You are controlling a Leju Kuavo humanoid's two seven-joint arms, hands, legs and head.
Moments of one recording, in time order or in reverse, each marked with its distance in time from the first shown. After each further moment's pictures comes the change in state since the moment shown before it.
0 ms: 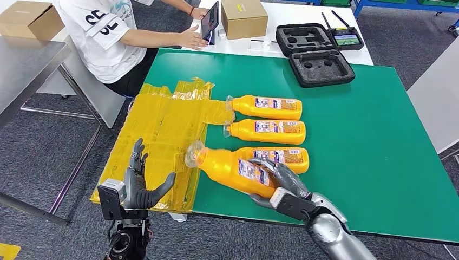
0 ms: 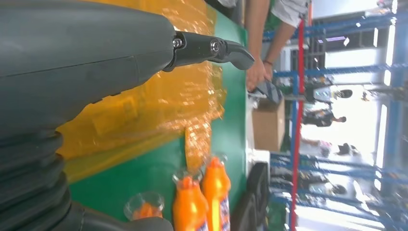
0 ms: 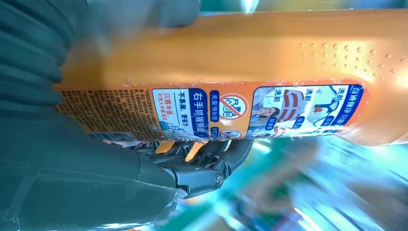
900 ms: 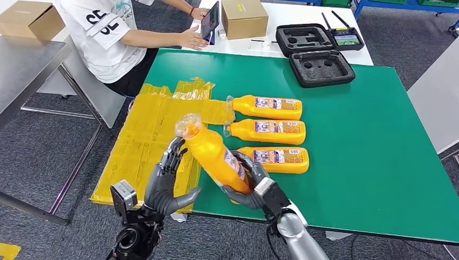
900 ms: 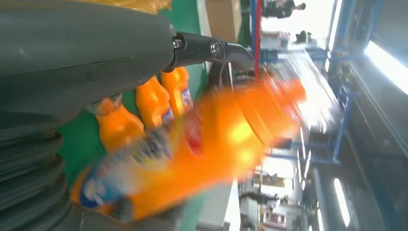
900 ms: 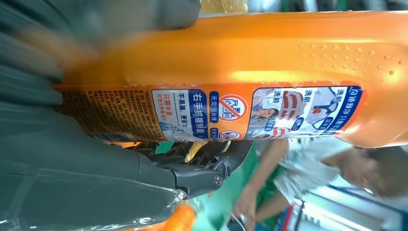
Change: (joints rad) left arm -0.053 0.037 -0.144 -0.047 0.045 -0.330 -0.014; right arm -0.014 0.315 -0.108 0.288 -0.080 0.033 -0.141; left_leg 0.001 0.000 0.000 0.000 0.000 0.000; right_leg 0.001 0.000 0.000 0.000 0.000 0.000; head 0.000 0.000
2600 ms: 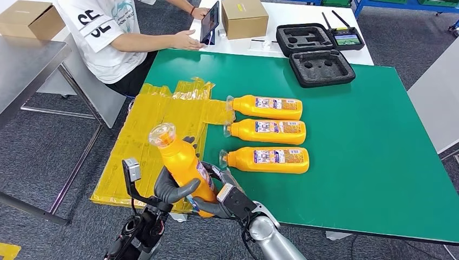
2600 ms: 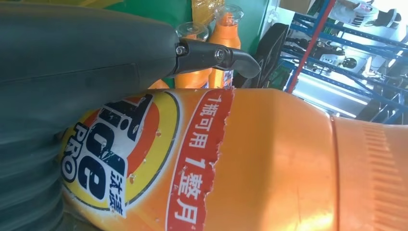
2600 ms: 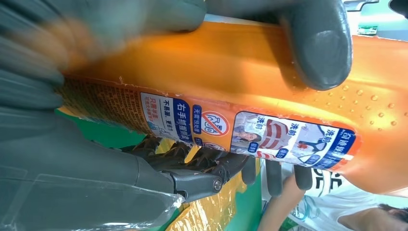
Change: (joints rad) left arm -0.121 -0.008 0.031 0.276 0.385 -0.119 0.135; right arm -0.058 0.110 0.127 0.176 0.050 -0.024 0.005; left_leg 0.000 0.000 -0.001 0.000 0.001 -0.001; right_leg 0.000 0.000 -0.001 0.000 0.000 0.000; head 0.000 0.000
